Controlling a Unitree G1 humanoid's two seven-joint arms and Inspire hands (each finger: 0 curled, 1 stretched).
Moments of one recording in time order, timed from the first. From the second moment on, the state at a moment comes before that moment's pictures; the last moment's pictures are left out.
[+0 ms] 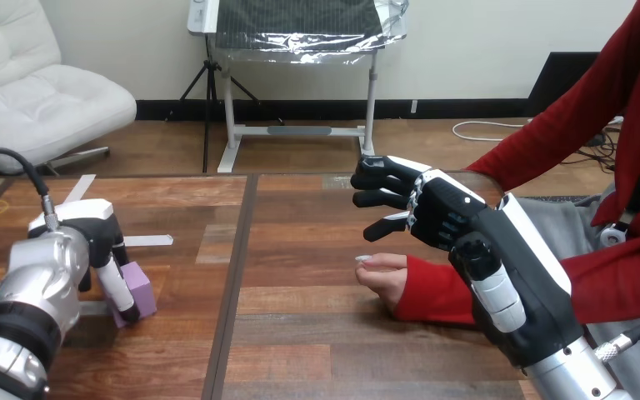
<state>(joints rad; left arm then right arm) -0.75 0.57 -0.50 1.00 0.71 0.18 -0.26 0.18 -0.24 0.07 -0.24 0.16 -0.38 0.39</state>
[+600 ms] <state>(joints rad) -0.71 0.57 -0.47 0.97 0.69 0.19 -0.19 0.17 -0.24 0.05 -0.23 0.02 -0.39 0.33</state>
